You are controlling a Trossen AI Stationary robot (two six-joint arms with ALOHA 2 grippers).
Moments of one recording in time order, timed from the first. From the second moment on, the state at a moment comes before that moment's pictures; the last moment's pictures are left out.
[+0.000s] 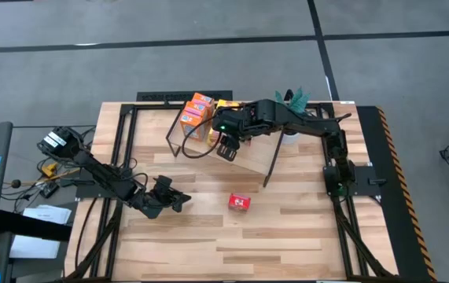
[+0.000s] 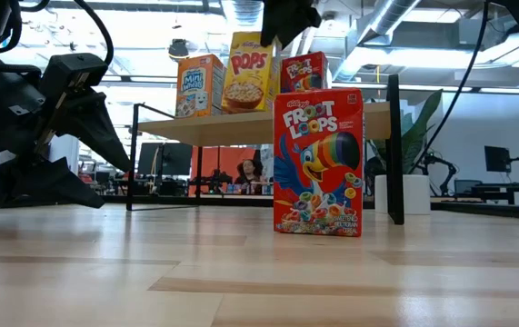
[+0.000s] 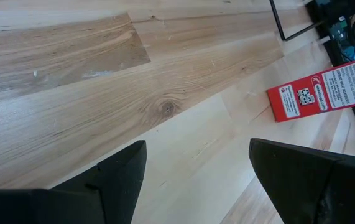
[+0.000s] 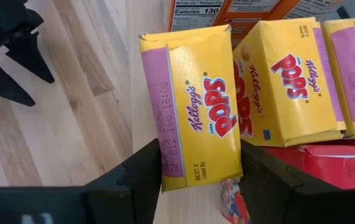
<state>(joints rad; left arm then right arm) -0.57 1.37 0.32 0.33 -0.72 -1.49 -0.08 2.04 2.35 -1.38 0.27 0.28</state>
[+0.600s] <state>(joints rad) -0.57 1.37 0.32 0.33 -0.72 -1.49 -0.09 2.05 2.33 -1.37 0.26 0.28</state>
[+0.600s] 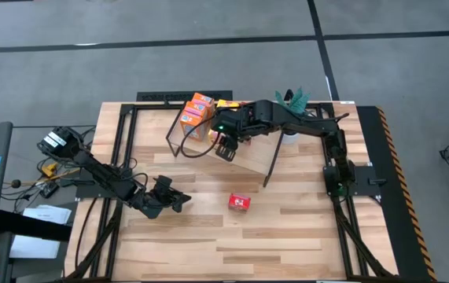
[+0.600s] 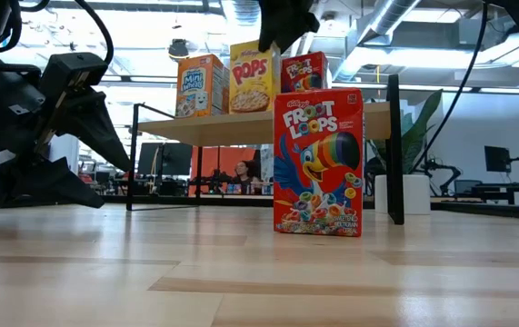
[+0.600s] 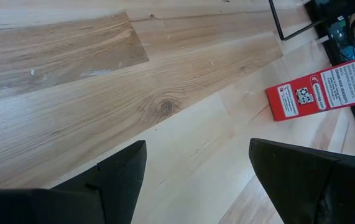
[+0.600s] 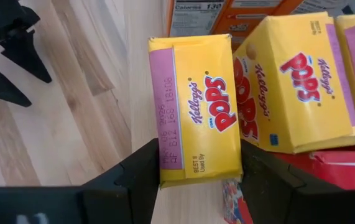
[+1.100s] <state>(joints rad) -0.57 1.37 0.32 0.33 -0.72 -1.49 -0.09 2.05 2.33 -1.35 0.26 0.26</state>
